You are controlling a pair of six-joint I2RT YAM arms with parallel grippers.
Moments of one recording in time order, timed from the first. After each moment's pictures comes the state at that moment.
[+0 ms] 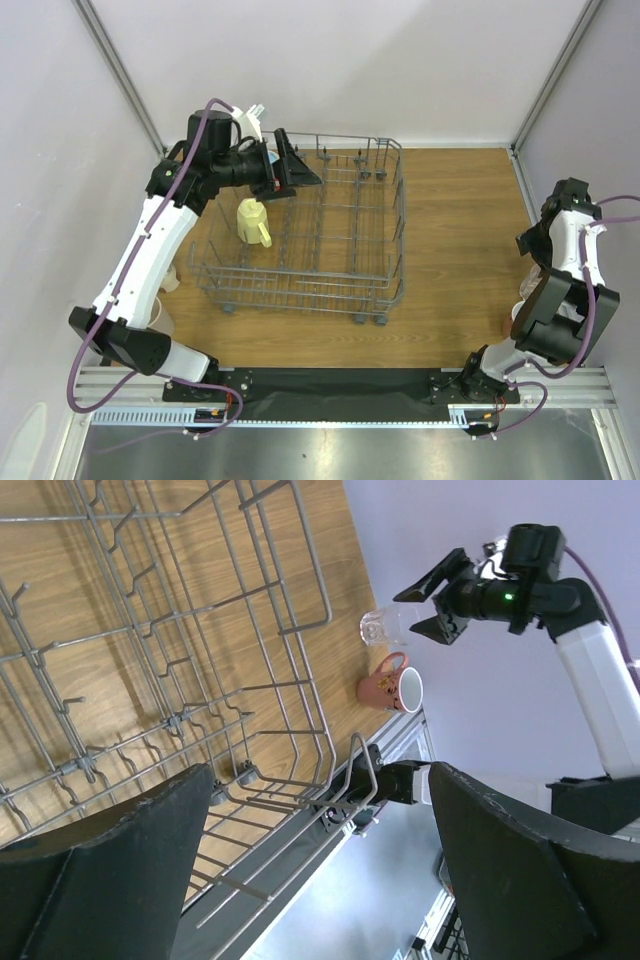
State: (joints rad) left arm -0.37 1.44 1.72 -0.82 0.60 -0.63; right arm -0.46 1.51 1.24 -0.95 0.28 0.64
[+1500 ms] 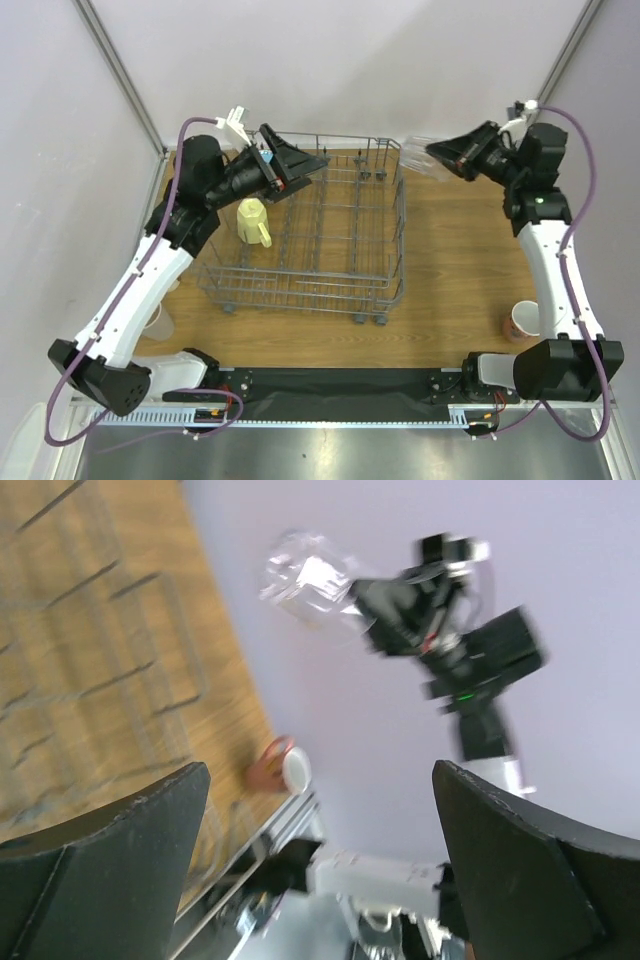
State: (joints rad) left arm -0.43 1.23 1.40 -0.32 0.52 -1.00; right arm -0.07 1.28 1.39 -0.32 -0.68 0.90
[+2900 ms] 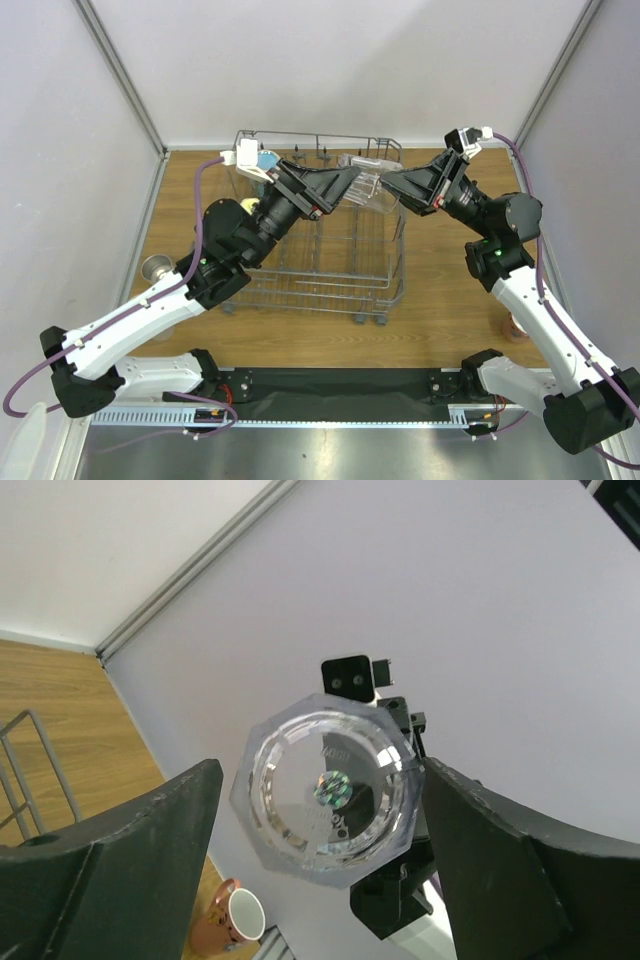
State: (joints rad) left arm -0.98 1.11 1.21 0.20 -0.25 -0.90; right arm 0.38 1.04 1.00 0.68 -0.71 1.69
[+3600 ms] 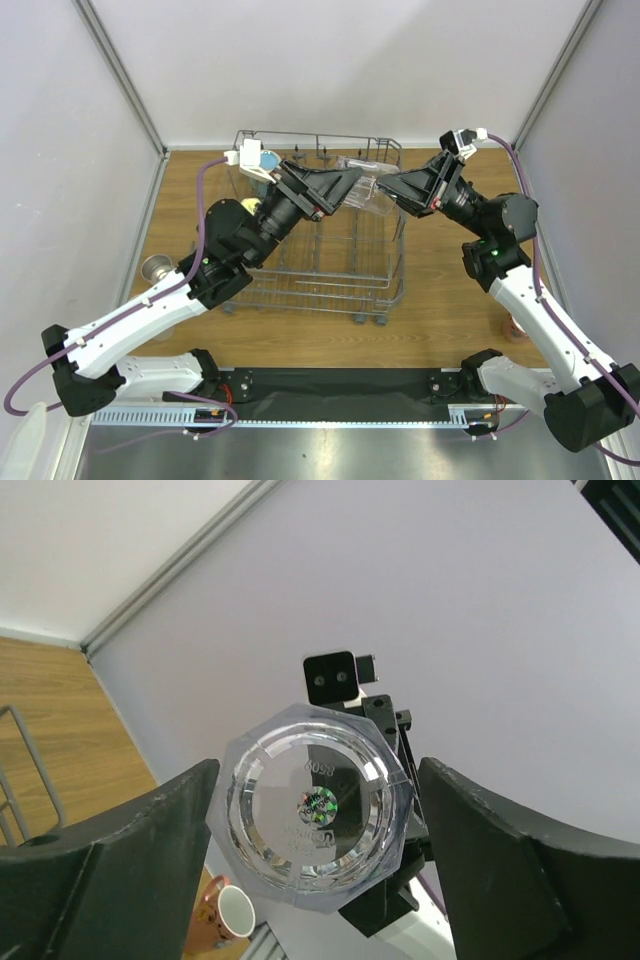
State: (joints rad) left arm -0.98 1.11 1.20 0.22 -0.24 -0.91; right arm 0.40 1.05 0.99 0.70 -0.71 1.70
